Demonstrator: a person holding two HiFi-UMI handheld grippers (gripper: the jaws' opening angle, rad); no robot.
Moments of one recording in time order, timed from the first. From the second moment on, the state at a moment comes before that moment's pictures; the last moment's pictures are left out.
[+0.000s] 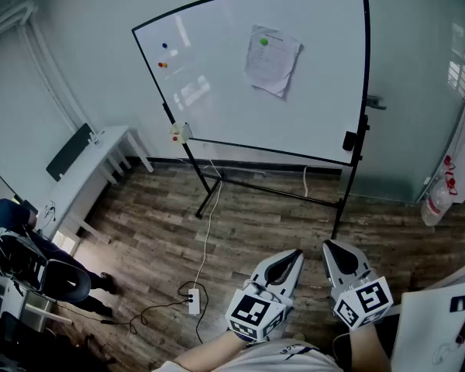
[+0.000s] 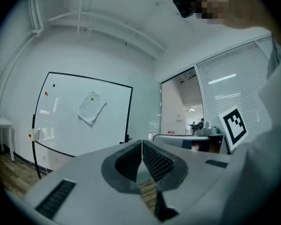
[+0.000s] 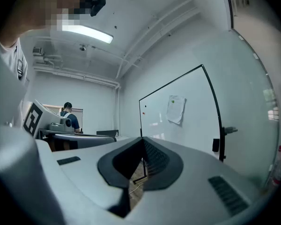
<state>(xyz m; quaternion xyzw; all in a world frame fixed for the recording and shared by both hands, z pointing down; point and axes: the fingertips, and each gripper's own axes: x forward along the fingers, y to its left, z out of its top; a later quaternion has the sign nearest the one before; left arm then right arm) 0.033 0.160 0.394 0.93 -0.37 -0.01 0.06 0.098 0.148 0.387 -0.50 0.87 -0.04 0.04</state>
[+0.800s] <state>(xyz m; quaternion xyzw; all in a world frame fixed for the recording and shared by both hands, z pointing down) 0.023 0.133 0.410 0.90 -0.43 0.01 0.05 0.106 0.131 0.405 -0.45 0.89 -0.07 0.06</state>
